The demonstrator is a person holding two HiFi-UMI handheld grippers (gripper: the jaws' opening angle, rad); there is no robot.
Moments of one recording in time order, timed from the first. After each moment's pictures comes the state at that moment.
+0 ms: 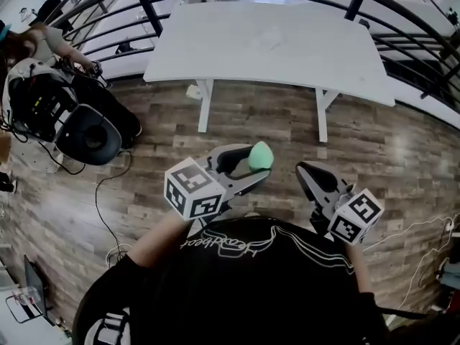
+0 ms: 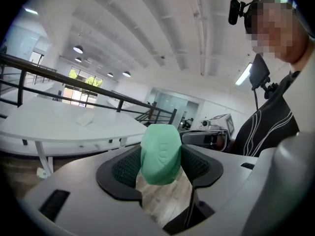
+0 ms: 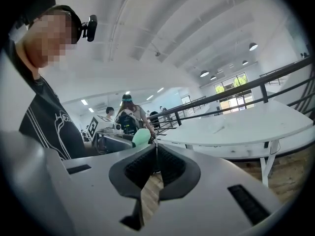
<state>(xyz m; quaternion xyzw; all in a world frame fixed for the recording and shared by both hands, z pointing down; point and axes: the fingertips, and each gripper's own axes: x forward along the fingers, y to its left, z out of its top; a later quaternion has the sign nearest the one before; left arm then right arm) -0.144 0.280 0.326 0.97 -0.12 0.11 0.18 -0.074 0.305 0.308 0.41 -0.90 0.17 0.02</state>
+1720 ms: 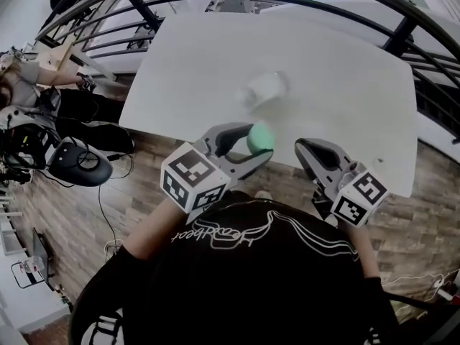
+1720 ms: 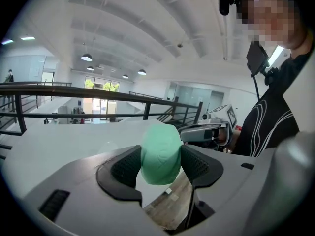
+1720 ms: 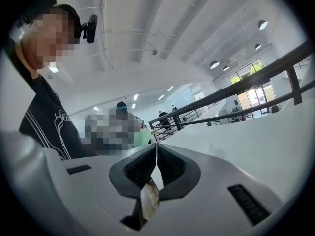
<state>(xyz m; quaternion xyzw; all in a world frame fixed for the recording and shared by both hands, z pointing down) 0.034 -0.133 0.359 0.94 -0.24 0.18 0.15 0.098 -0.129 0.350 0.30 -0.93 0.20 0.00</state>
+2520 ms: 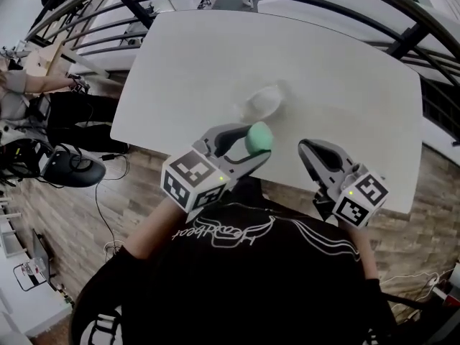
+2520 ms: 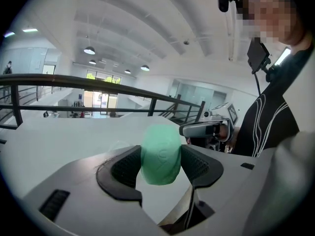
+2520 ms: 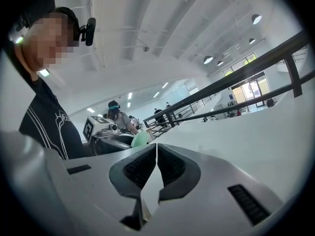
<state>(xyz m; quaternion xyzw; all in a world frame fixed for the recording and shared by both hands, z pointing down) 0.028 -0.194 0.394 0.94 -0.24 0.19 0.18 0.105 -0.192 0.377 0.31 -0.92 0.23 0.01</state>
